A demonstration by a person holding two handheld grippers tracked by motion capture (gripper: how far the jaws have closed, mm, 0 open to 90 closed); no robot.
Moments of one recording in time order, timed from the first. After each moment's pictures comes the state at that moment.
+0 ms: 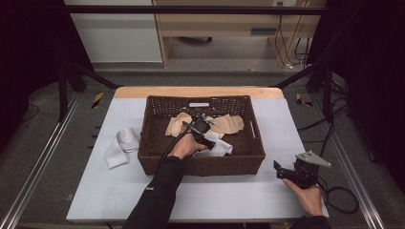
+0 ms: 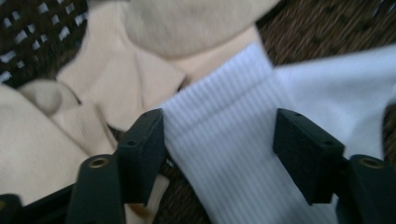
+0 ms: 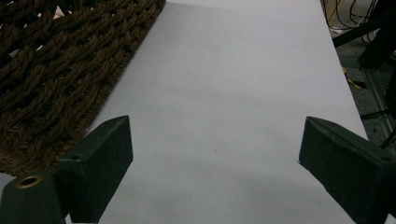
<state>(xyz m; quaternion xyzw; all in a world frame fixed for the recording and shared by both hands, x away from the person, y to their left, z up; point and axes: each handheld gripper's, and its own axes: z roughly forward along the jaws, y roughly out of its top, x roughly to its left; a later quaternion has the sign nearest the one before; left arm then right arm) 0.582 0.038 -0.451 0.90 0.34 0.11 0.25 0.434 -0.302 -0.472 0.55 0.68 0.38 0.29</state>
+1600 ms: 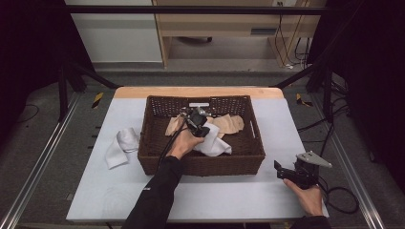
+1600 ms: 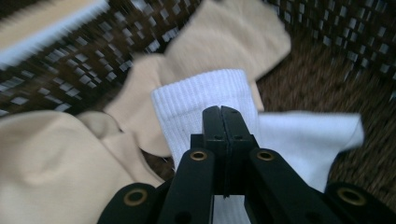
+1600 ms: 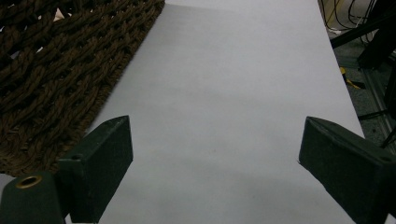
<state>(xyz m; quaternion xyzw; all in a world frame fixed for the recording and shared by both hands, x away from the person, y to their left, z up) 0.579 0.057 -0.405 0.85 0.37 0.15 0.35 0.433 -0.302 -0.472 0.55 0.68 0.38 0.30</state>
